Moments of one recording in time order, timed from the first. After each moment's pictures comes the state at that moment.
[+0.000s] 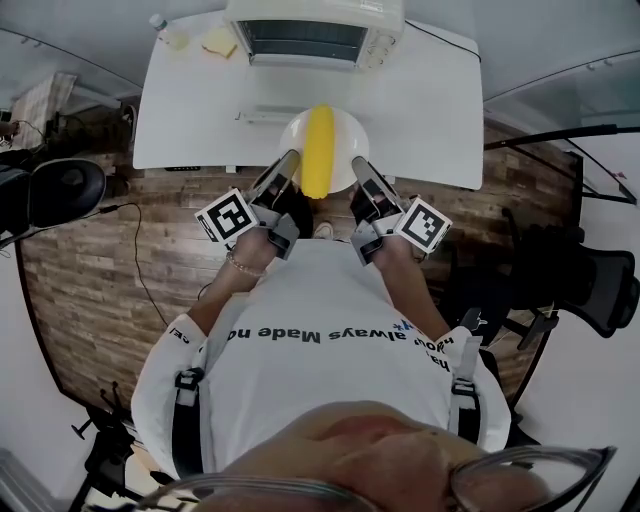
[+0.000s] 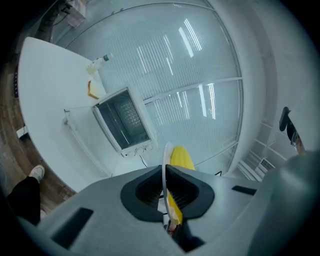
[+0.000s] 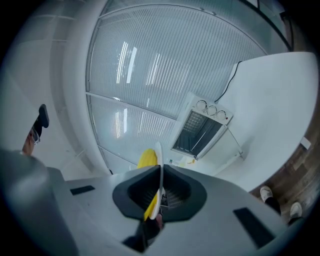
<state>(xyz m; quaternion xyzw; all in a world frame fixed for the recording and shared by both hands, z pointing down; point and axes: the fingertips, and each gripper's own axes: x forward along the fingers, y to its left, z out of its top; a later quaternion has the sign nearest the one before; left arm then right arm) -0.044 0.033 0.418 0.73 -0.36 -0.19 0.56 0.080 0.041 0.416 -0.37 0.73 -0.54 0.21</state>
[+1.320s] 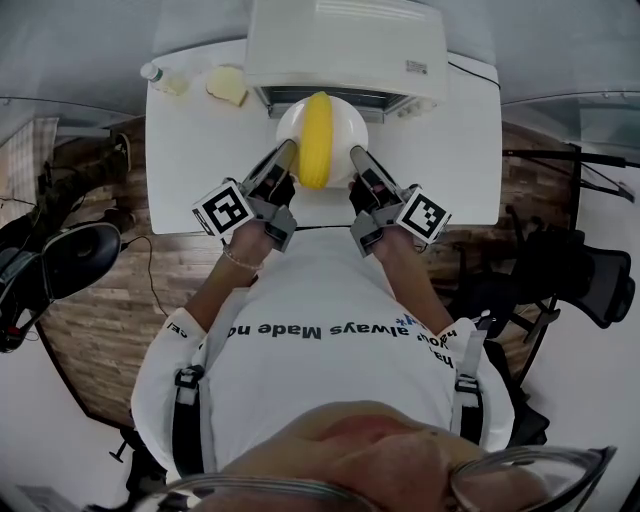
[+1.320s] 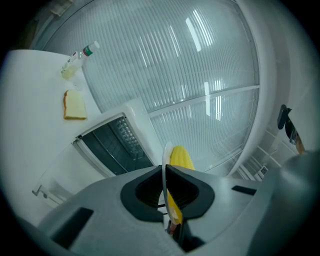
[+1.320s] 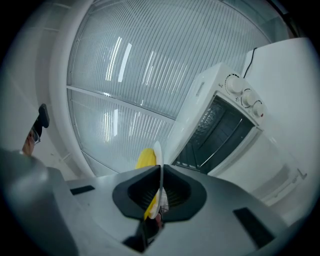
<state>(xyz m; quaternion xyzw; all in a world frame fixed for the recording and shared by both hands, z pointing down) -0.141 -0.192 0.425 0.75 -0.32 -0.16 0.56 -0.019 -0.174 0.422 -0.40 0.71 -0.54 0.21</state>
